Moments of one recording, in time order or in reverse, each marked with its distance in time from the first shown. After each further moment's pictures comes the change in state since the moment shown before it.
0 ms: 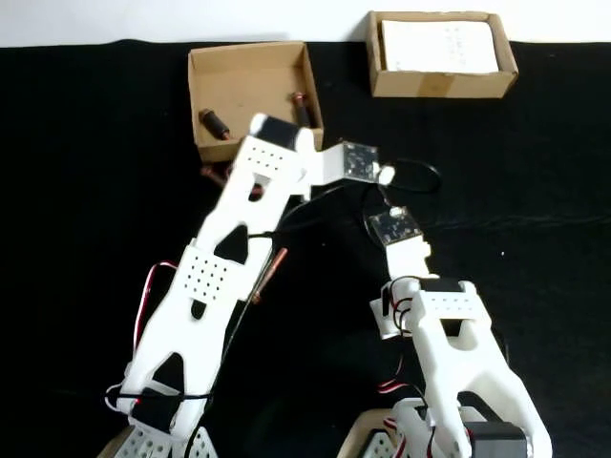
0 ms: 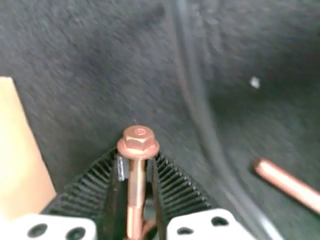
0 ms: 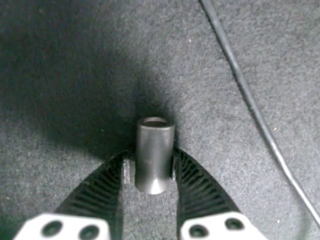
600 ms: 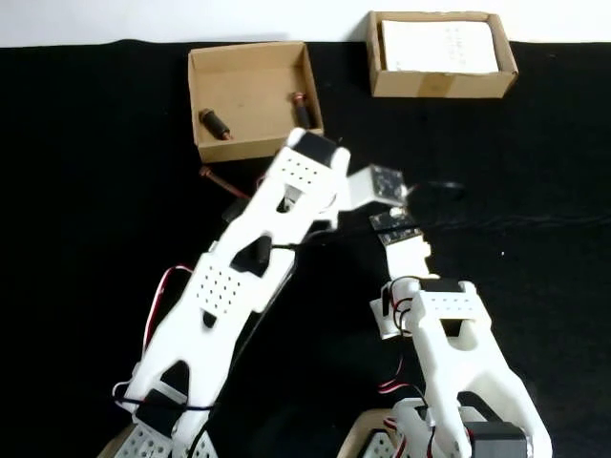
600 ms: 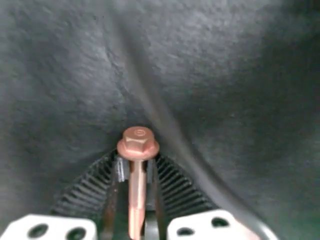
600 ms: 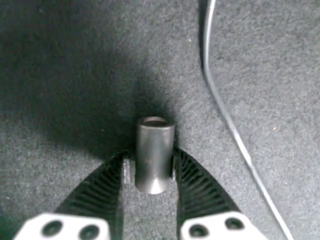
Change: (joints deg) left arm 7.0 -6.3 18.1 1.6 10.1; right arm 0.0 0.0 0.0 -0.2 0.0
